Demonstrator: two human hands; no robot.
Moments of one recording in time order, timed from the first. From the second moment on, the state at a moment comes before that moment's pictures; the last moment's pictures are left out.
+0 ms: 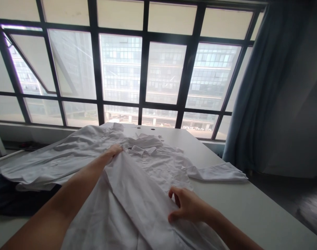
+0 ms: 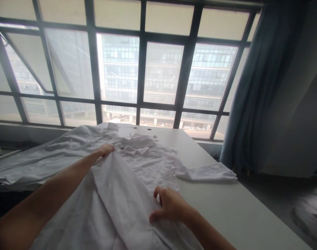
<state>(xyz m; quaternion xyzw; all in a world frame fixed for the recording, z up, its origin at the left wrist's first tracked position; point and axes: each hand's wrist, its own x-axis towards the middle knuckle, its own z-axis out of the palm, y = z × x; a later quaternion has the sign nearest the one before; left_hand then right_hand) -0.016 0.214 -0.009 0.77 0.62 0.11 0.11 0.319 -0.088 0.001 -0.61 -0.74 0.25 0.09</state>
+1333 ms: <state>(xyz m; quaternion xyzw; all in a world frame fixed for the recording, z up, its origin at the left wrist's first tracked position) -0.031 0.069 -0.044 0.88 0.48 0.05 -0.05 0.347 -0.054 -0.030 -0.56 -0.77 0.01 0.31</state>
